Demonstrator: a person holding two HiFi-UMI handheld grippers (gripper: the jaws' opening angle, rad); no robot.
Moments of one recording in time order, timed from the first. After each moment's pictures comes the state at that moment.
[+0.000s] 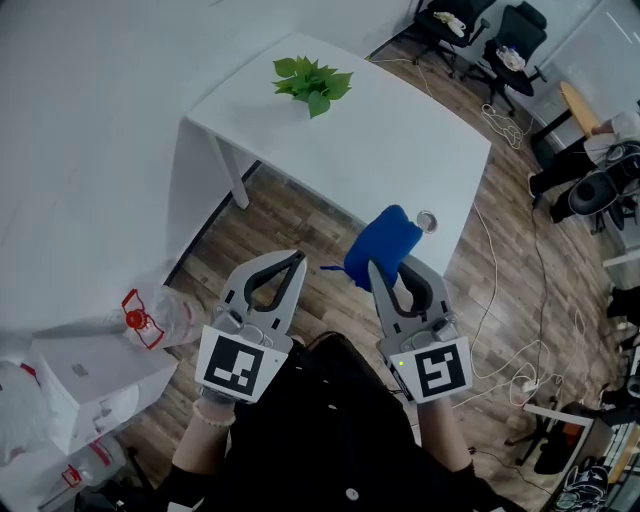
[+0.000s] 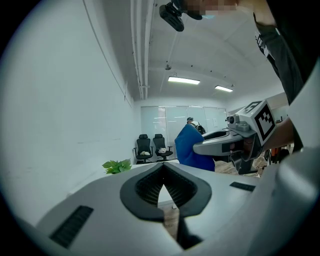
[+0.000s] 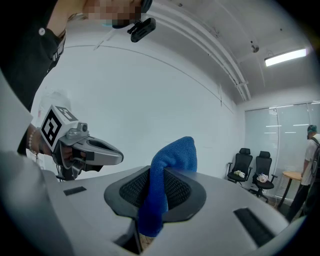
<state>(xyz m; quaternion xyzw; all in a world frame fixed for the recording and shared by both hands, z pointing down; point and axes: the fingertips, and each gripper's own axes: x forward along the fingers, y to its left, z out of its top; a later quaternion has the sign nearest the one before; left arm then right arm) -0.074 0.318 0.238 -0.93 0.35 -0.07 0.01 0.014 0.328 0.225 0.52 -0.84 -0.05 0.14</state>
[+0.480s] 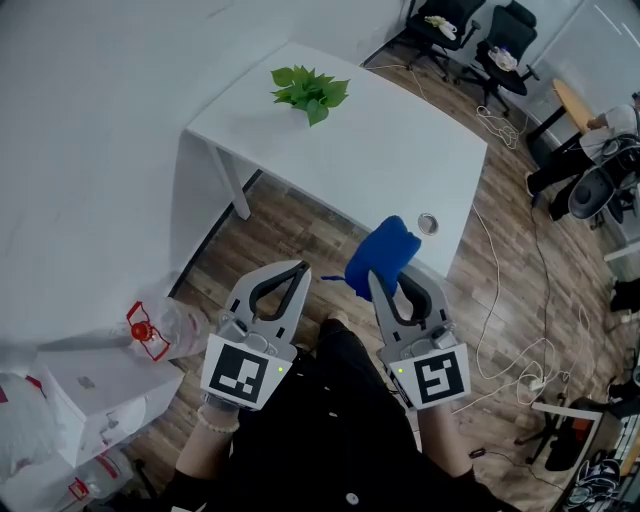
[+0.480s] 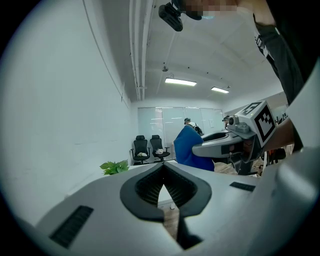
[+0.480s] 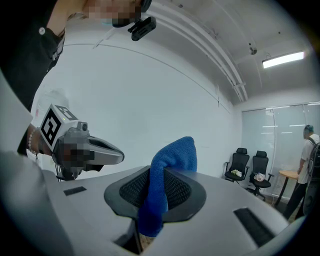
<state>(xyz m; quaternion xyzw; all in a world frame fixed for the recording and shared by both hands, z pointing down) -0.078 0.327 0.240 -0.94 0.33 -0.07 0.02 0.007 0.339 0.230 0.53 -0.83 -0.04 0.14</state>
